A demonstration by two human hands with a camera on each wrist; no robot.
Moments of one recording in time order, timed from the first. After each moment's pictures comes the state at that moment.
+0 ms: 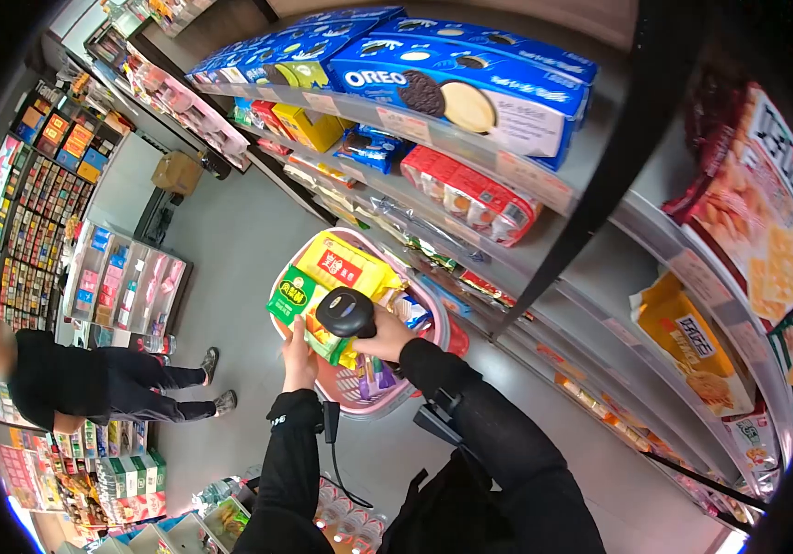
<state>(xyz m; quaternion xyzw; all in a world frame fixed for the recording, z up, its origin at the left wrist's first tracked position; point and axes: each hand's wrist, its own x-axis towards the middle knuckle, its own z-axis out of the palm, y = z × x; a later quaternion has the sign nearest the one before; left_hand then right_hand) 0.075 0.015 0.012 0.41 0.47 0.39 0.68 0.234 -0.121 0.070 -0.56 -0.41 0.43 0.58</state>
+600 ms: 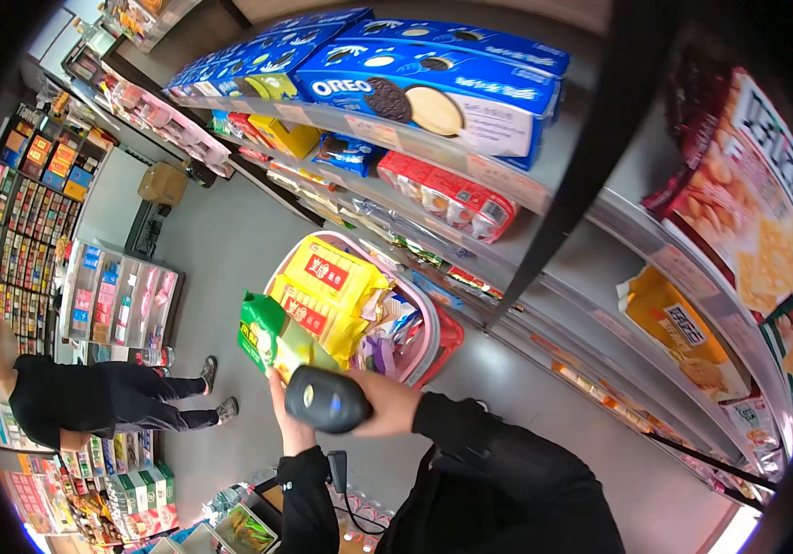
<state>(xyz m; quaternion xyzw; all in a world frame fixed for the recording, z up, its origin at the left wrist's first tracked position) 0.033 -0.056 0.065 0.27 0.34 0.37 0.82 0.202 -0.187 0.127 -0.39 -0.47 0.53 0.58</state>
